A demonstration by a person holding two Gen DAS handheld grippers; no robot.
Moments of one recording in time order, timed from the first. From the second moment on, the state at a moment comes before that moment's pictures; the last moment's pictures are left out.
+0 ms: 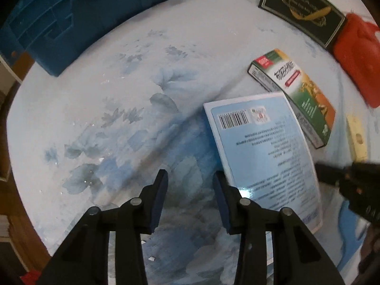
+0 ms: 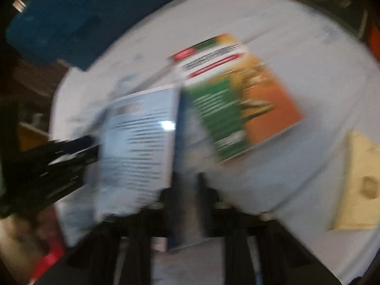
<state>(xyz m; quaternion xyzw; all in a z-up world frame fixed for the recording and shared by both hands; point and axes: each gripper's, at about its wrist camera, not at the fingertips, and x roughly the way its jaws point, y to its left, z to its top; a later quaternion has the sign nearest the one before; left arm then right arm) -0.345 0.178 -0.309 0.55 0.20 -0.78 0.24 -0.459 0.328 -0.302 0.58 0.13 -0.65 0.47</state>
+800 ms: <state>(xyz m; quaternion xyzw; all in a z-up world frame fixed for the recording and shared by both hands) -0.283 0.168 -0.228 0.49 0.17 -0.82 0.24 -0.407 0.272 -0.235 0.56 0.05 -0.58 0.59</state>
